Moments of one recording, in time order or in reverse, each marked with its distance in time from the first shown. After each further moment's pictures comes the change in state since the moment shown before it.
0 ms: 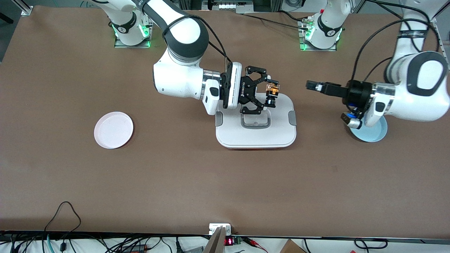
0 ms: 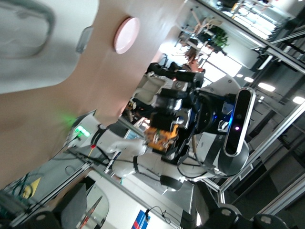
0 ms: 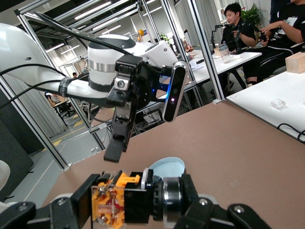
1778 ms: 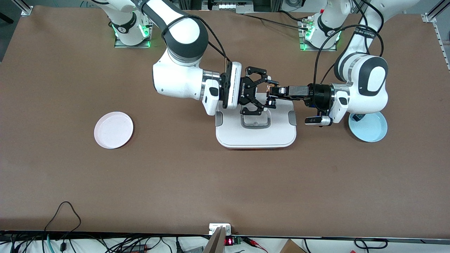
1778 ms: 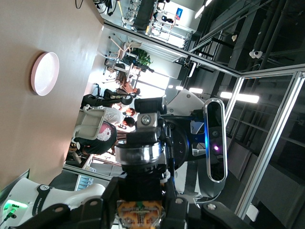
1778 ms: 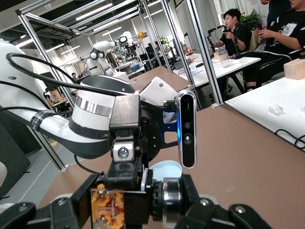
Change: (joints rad) left arm -0.004 0.001 -0.159 -0.177 -0.378 0.214 0.412; right arm -0.001 0.003 0.000 0.012 0.003 0.003 -0.005
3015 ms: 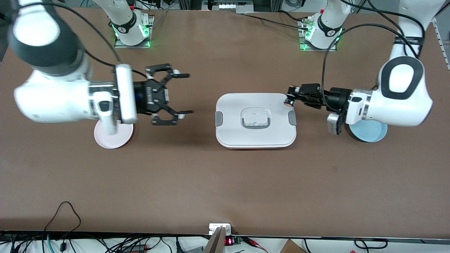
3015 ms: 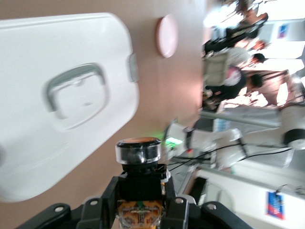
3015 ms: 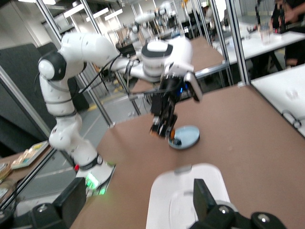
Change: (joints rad) left arm 0.083 0.098 0.012 0.337 0.876 -0.151 0.019; right arm -0.463 -0.193 -0.069 0.009 -0.291 -0.797 0.144
